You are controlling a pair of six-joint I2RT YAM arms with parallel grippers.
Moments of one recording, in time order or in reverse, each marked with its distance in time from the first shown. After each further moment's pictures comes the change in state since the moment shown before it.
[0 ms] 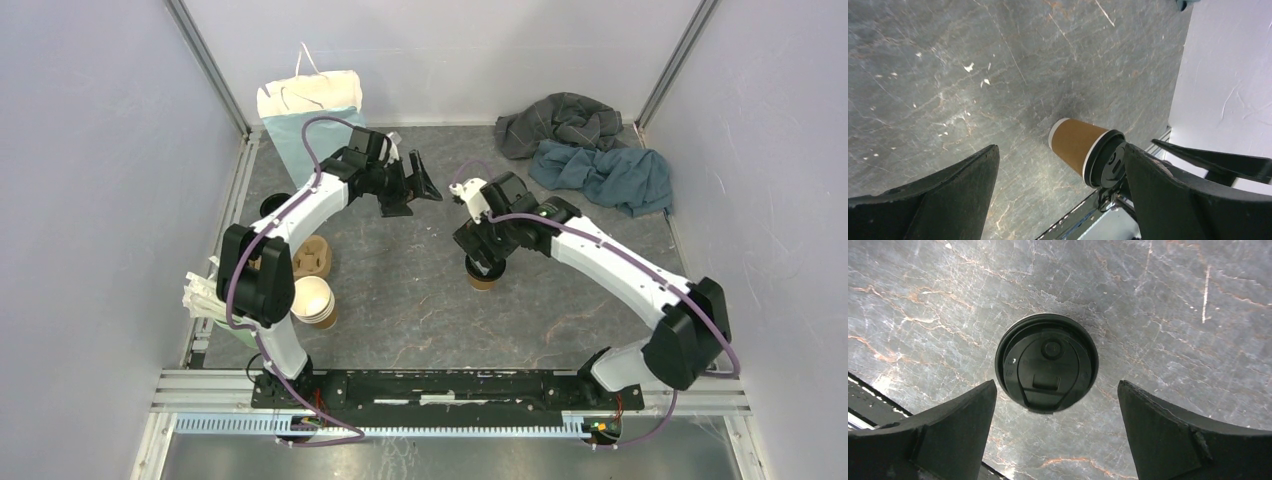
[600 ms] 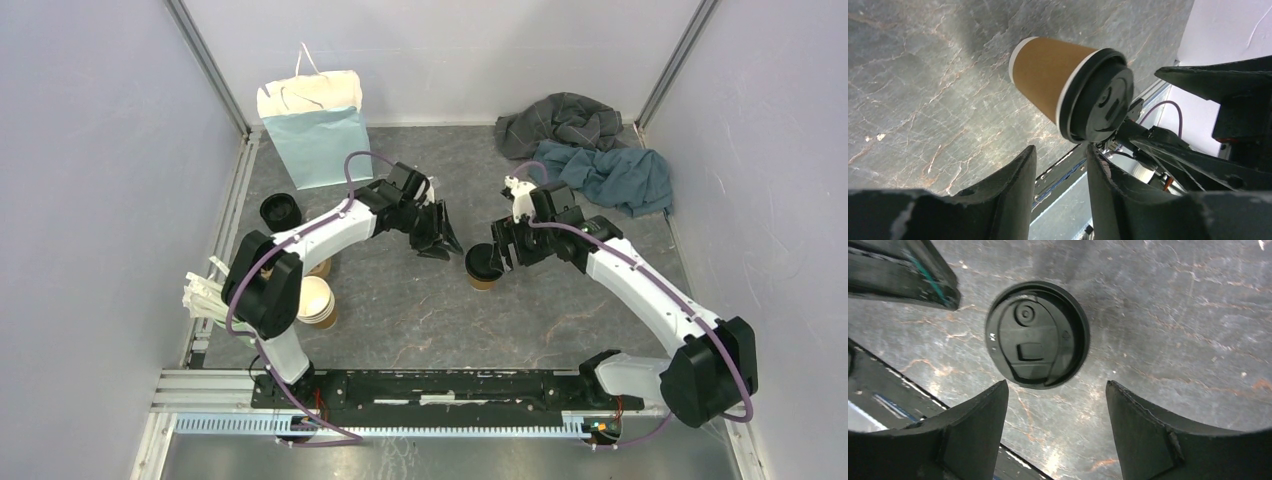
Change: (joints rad) left arm -0.227 -0.035 -0.142 0.006 0.057 -0.091; right arm -0.220 -0.219 -0.244 0.120 -0.223 0.224
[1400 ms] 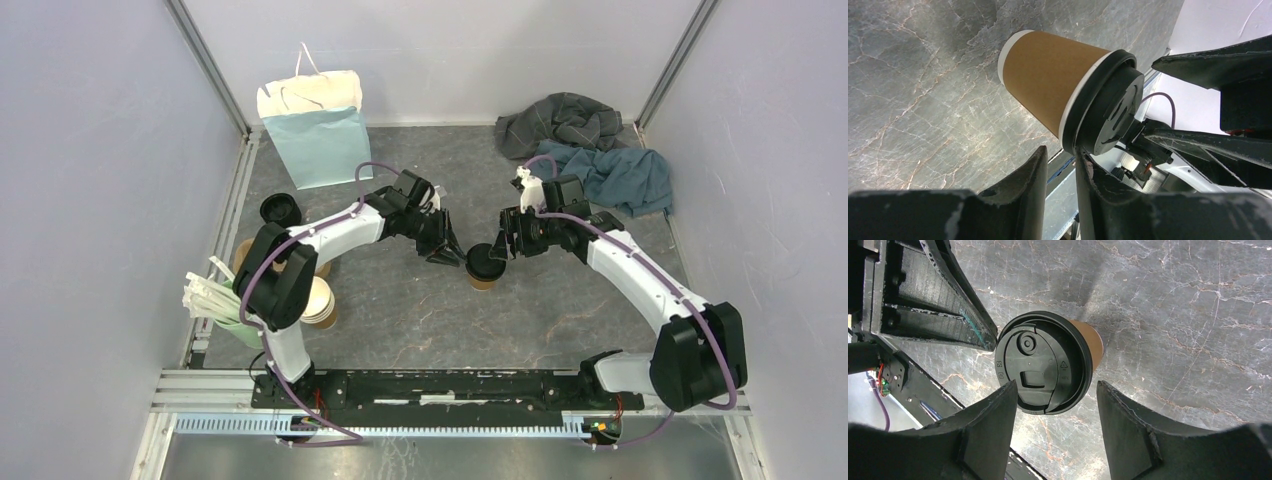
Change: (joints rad) left arm -0.010 0.061 -0.060 0.103 0.101 -0.055; right arm -0.123 0.069 -0.025 0.134 -0.217 0.066
